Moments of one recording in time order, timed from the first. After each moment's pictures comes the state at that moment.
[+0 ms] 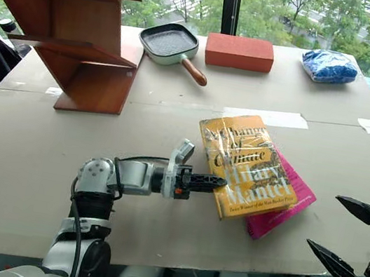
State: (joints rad) left arm -0.46 0.11 0.26 0.05 -1.41 1.56 -0.04; right arm 0.63 -0.73 -0.88 -0.66 0.99 0.33 1.14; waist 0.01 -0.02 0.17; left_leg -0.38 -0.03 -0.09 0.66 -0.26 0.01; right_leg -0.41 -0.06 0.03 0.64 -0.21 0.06
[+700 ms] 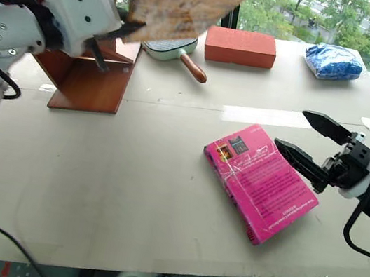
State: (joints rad) left arm -0.87 1.09 -0.13 -0.12 -0.06 0.20 -0.76; right arm -0.17 -0.81 -0.38 -0.47 1.06 0.57 0.75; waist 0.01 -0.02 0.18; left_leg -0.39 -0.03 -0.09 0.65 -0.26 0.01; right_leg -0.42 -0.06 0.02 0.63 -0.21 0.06
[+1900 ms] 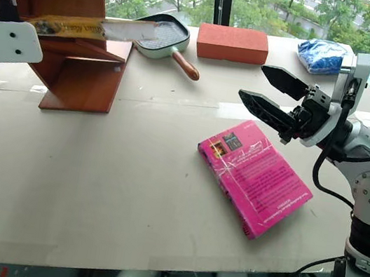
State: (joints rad) left arm -0.34 1.37 0.24 -0.12 0.38 0.19 -0.80; right arm -0.58 -0.62 -0.20 -0.30 1.03 0.69 0.76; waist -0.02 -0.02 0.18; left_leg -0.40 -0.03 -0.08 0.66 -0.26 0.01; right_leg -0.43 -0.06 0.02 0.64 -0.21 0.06
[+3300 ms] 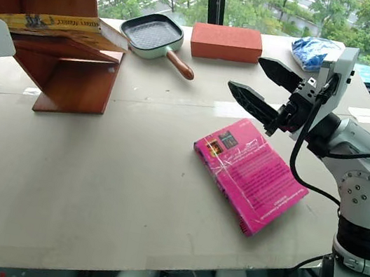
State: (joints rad) left arm -0.27 1.42 0.29 -0.16 0.51 0.50 -0.91; right arm -0.60 -0.55 -0.17 -0.36 0.91 0.67 0.66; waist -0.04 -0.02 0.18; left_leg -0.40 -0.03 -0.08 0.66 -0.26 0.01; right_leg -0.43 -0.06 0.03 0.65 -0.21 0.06
